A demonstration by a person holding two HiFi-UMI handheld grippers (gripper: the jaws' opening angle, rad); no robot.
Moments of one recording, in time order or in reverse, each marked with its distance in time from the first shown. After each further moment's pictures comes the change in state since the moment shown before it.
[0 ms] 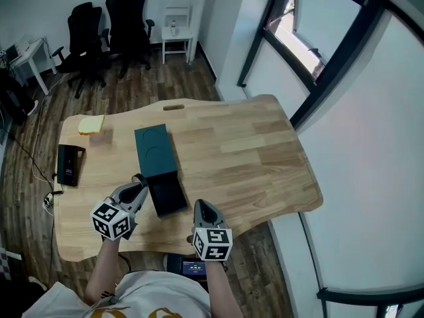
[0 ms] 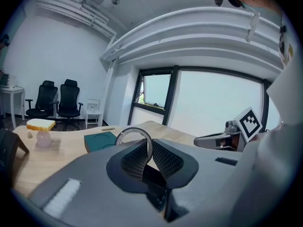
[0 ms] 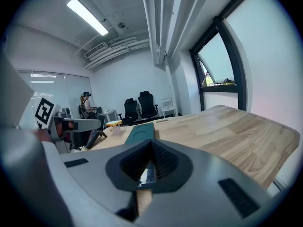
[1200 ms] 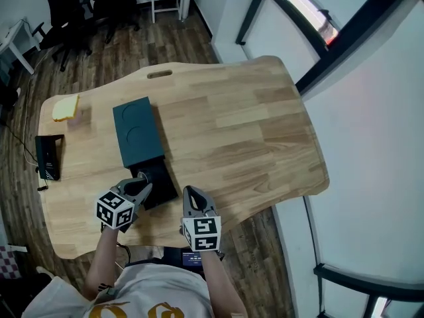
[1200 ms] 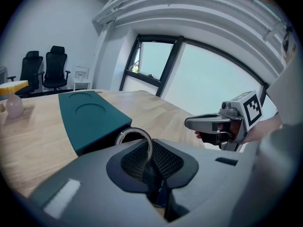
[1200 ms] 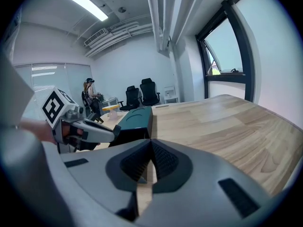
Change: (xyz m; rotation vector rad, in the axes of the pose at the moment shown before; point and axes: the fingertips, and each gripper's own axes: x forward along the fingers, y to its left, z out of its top) left arm 0.086 -0.001 -0.110 -0.074 0.350 -0.140; right arm 0.063 -0.025 -0.052 -0.046 0.140 0.036
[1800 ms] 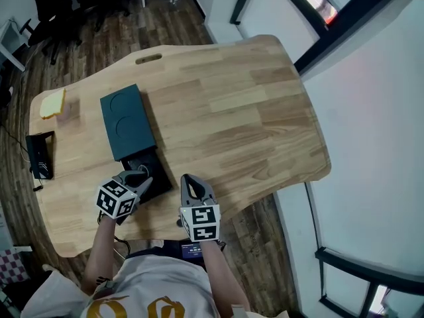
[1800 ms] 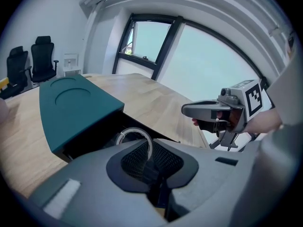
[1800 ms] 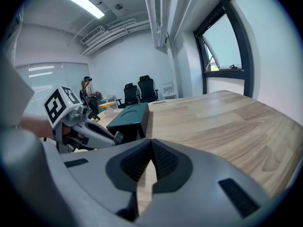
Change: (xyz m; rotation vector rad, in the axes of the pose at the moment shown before) left arm 0.036 -0.004 -0.025 0.039 0.217 -0.061; right arm 0.014 -0.020 -0.010 0.019 0.030 -0.011
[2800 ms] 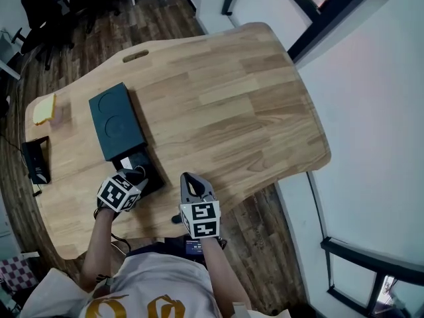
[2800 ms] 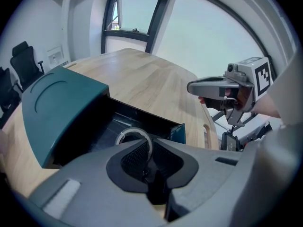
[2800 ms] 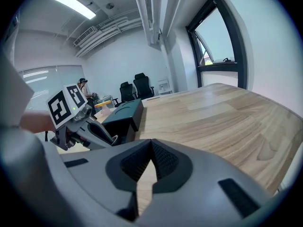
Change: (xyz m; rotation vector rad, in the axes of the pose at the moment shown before) left arm 0.025 -0.004 -0.029 0.126 0.333 0.031; right arm -0.011 -0.025 -0.023 0.067 0.047 -0.016
